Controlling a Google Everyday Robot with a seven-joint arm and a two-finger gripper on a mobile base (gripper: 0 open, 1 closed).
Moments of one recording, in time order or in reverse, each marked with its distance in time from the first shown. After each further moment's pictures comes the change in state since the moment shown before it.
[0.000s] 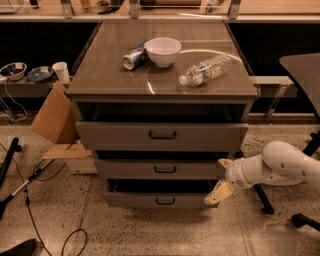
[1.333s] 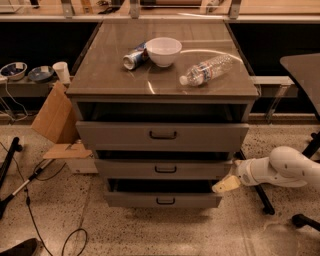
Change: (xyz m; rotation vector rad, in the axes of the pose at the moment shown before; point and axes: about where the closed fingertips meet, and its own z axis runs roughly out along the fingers) arm 0.060 -0.083 0.017 0.142 -0.003 0.272
